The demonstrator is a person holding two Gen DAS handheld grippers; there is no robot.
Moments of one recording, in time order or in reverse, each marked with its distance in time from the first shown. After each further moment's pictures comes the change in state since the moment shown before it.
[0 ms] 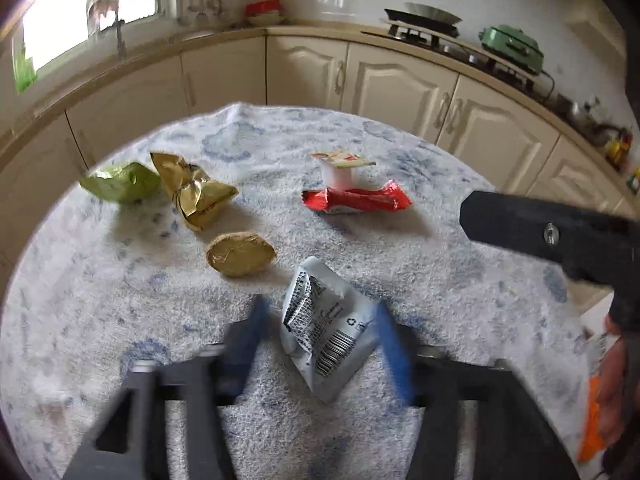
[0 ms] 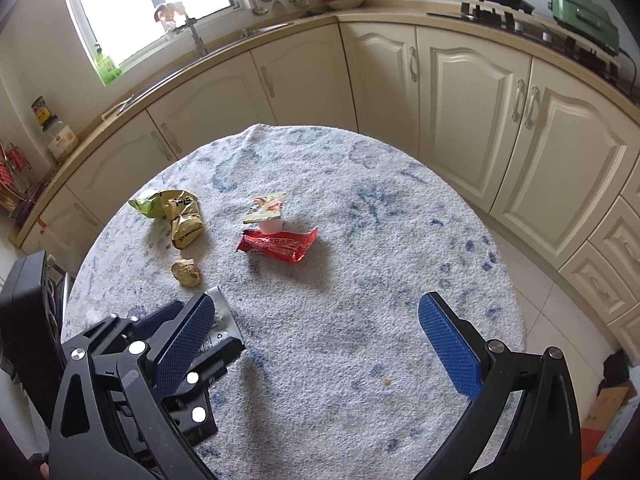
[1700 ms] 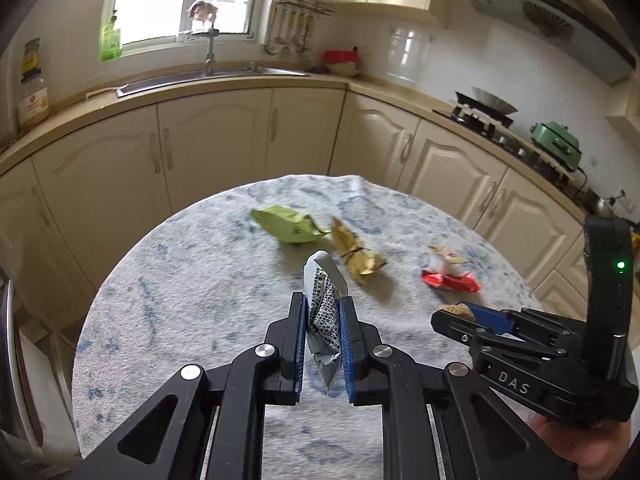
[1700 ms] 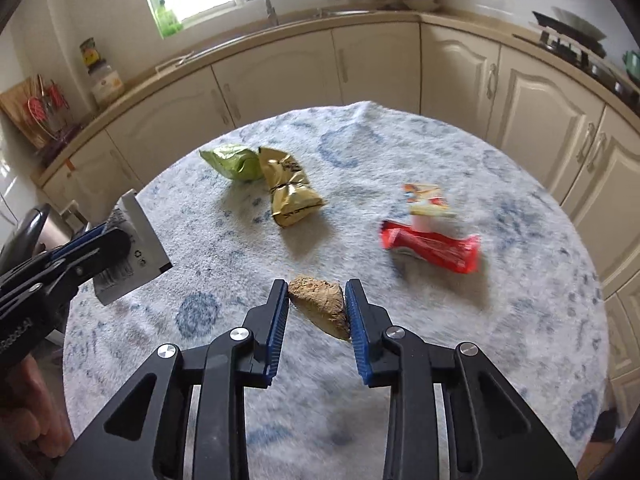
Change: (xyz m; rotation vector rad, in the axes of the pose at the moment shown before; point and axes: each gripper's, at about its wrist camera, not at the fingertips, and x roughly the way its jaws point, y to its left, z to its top) left arm -0.094 0.122 0.002 -0.229 -0.168 0.050; right arm 0.028 0.088 -0.014 -0.181 0.006 0.107
